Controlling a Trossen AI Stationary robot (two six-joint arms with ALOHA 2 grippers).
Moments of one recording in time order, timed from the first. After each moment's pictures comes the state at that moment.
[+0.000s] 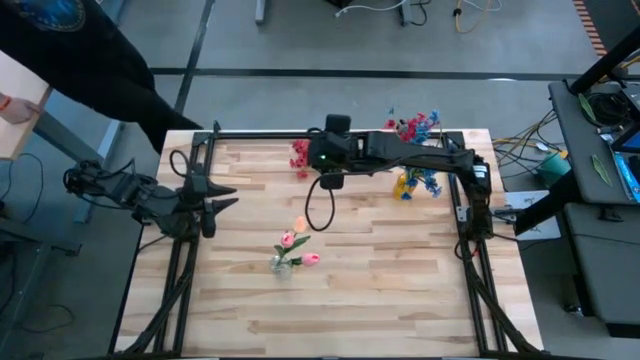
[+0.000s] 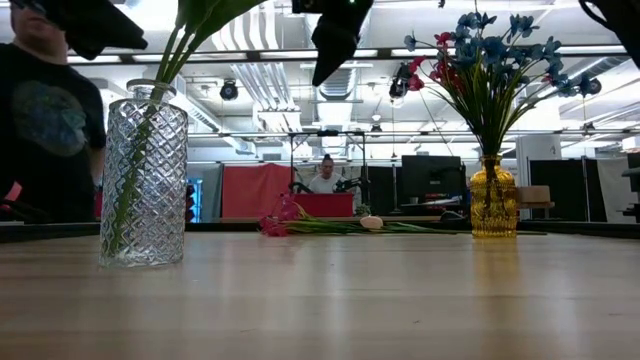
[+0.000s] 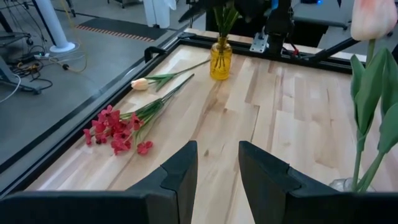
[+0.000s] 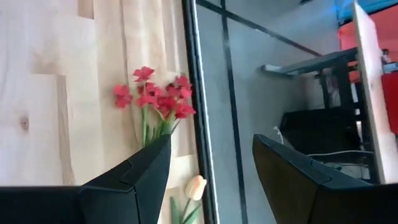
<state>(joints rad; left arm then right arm) -0.40 0.47 0.72 -0.72 -0.67 -0.36 -0.14 1.98 2.07 -0.99 0.54 -0.39</state>
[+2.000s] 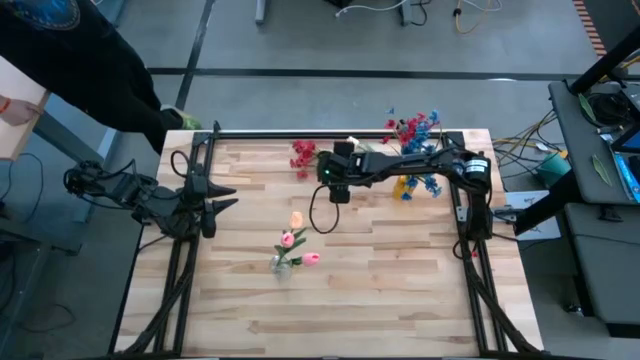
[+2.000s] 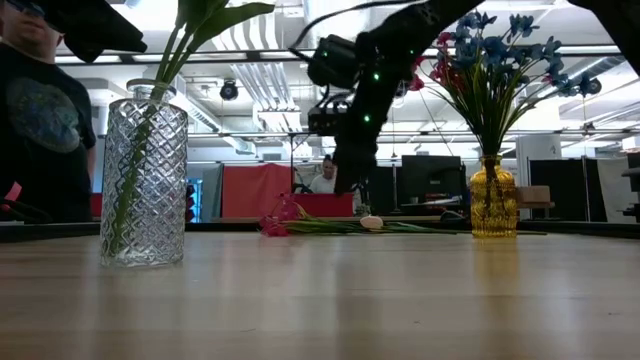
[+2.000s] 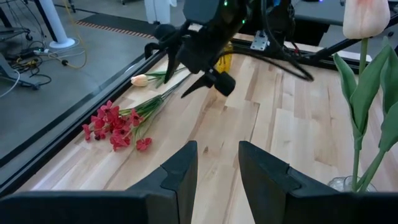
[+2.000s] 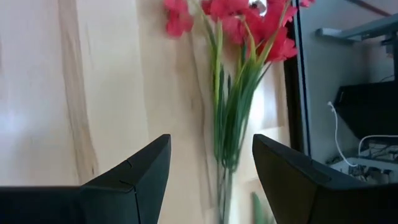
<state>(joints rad) -0.40 0.47 0.71 -0.73 -0.67 -0.38 -0.25 1.98 1.44 -0.50 0.39 -0.36</state>
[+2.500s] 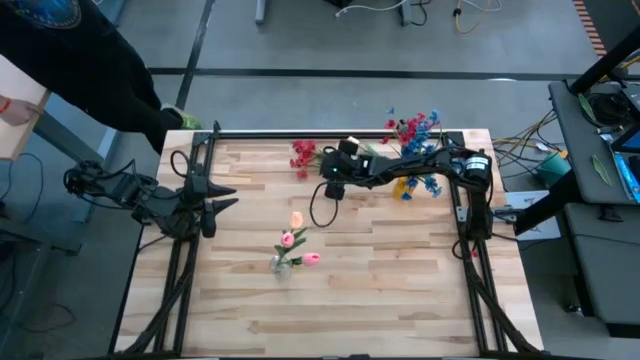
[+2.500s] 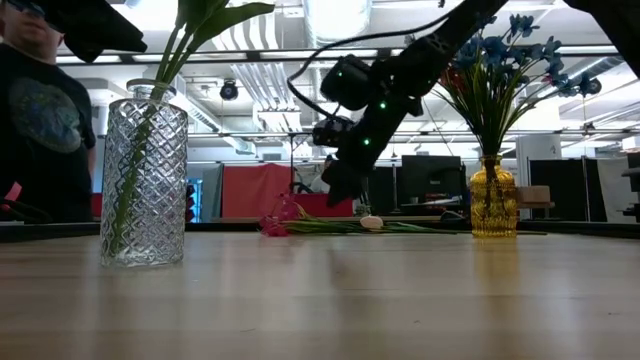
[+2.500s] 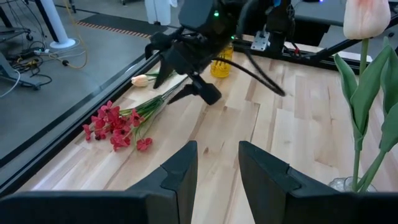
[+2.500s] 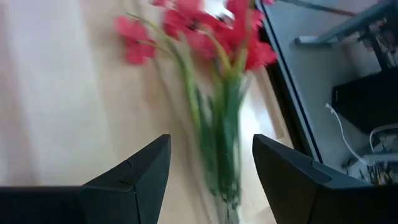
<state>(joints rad) -0.40 0.46 0.71 -0.73 -0.67 -0.38 -0.31 1.98 1.26 -0.11 0.39 -0.29</state>
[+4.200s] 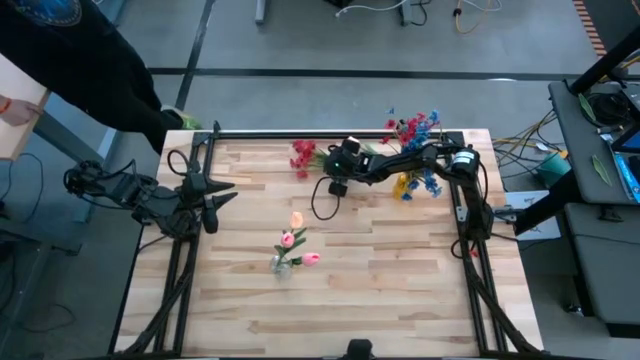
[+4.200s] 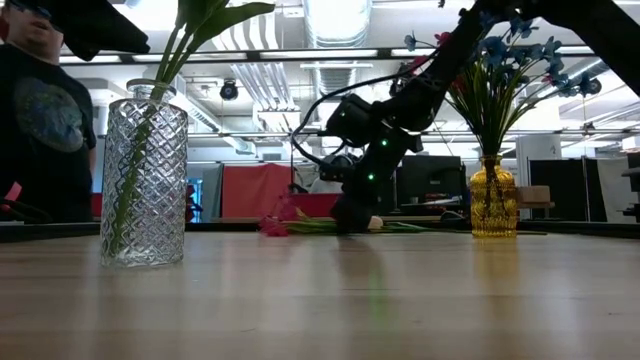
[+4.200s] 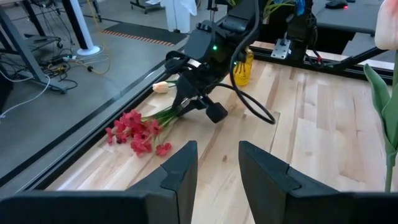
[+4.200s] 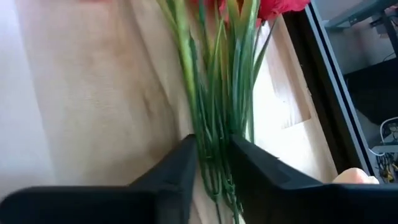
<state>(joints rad) -0.40 0.47 0.71 -0.73 -0.76 -0.38 -0.39 2.10 1.21 0.01 0.33 -0.34</state>
